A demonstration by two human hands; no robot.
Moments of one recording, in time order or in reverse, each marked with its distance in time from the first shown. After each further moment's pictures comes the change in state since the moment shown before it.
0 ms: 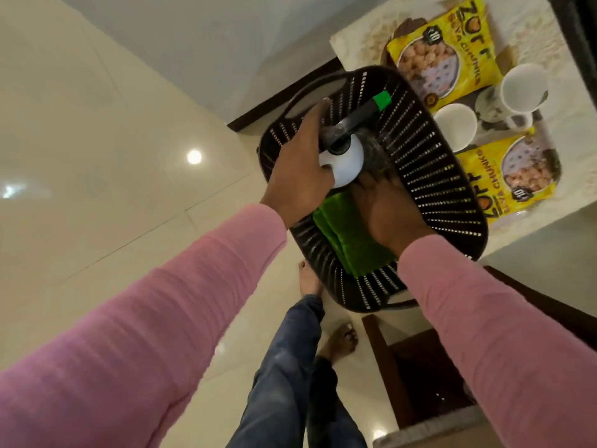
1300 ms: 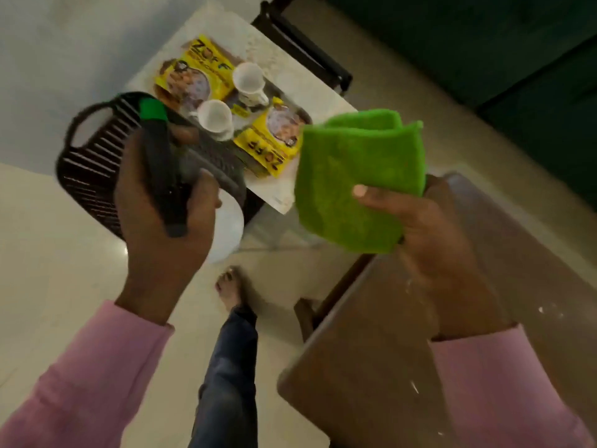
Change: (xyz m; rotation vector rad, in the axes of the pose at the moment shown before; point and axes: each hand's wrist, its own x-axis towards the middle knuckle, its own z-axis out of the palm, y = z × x) left_hand -0.186 0.167 0.094 -0.240 0.207 0.560; right_hand -0.379 0.077 -0.032 1.990 0.717 0.583
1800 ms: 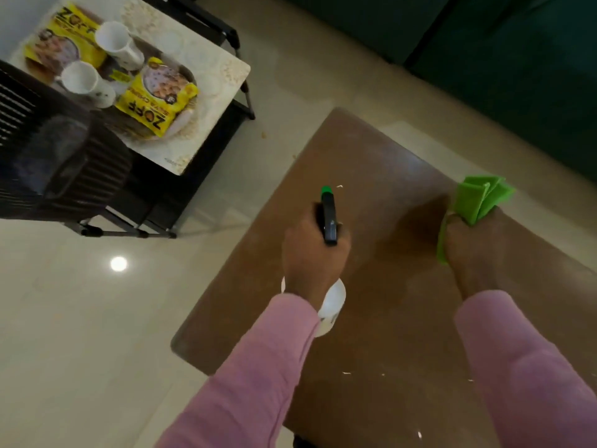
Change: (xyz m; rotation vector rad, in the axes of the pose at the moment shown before) left_hand -0.225 0.064 0.297 0.183 -0.386 -0.472; right_hand -0.060 0.148 -0.327 -0.635 0.841 0.161
